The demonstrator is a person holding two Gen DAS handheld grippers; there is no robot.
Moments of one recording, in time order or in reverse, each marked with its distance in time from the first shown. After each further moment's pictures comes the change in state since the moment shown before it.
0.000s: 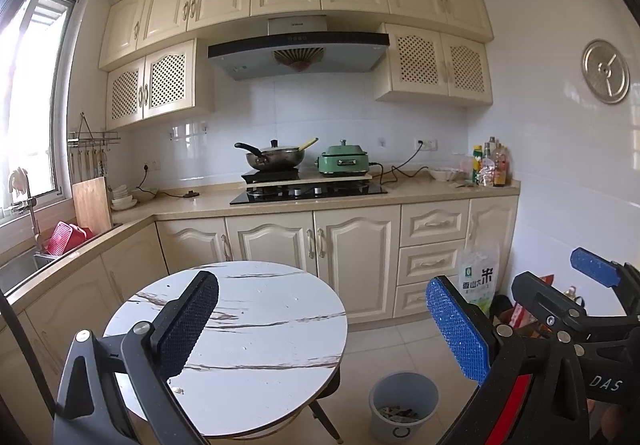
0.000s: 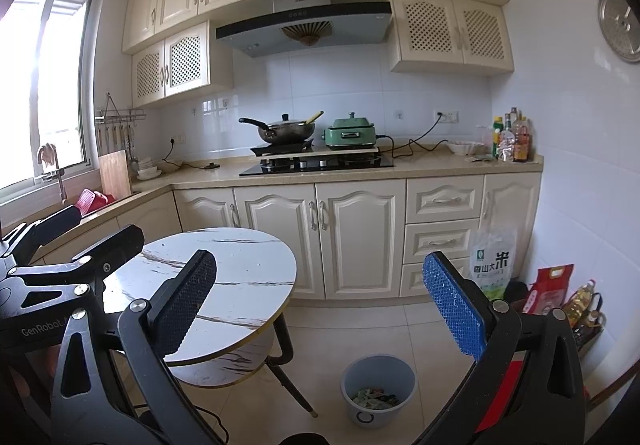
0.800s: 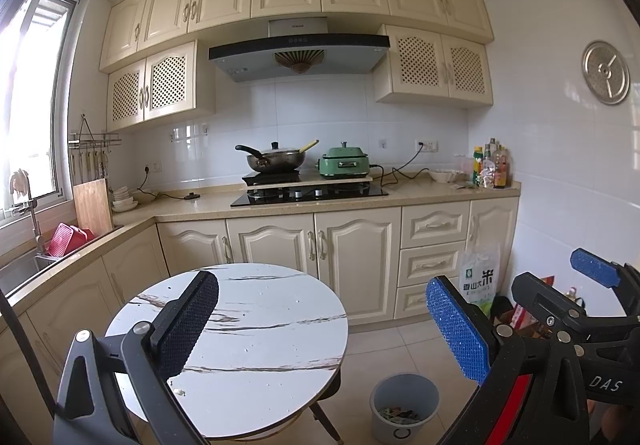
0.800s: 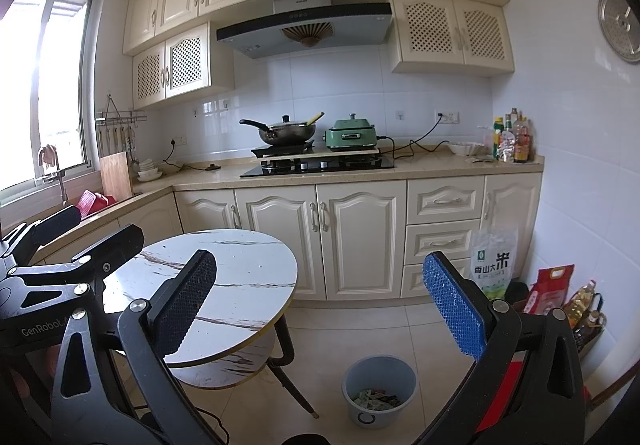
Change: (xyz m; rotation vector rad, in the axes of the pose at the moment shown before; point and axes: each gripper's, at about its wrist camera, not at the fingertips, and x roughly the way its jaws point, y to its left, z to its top) left arm 0.006 0.001 -0.003 0.002 -0.010 0.002; right arm 0.001 -0.001 0.002 0.001 -0.003 0.005
